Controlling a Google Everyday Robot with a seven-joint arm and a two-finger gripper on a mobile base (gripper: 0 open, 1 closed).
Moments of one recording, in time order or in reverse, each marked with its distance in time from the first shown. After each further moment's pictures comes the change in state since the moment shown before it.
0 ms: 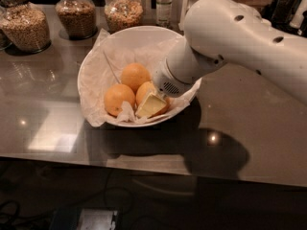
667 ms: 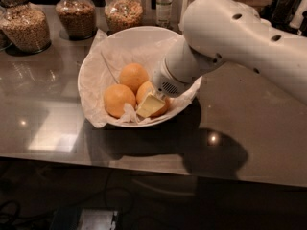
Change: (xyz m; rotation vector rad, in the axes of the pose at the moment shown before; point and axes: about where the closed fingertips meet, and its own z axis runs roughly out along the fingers) arm -0.002 0.000 -0.002 -0.007 0.002 0.000
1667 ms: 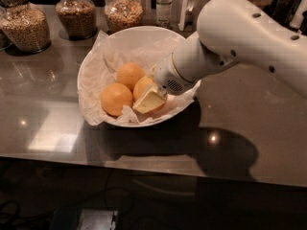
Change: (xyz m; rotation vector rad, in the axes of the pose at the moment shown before) arm -0.014 -0.001 -0.009 -0.020 -0.144 -0.037
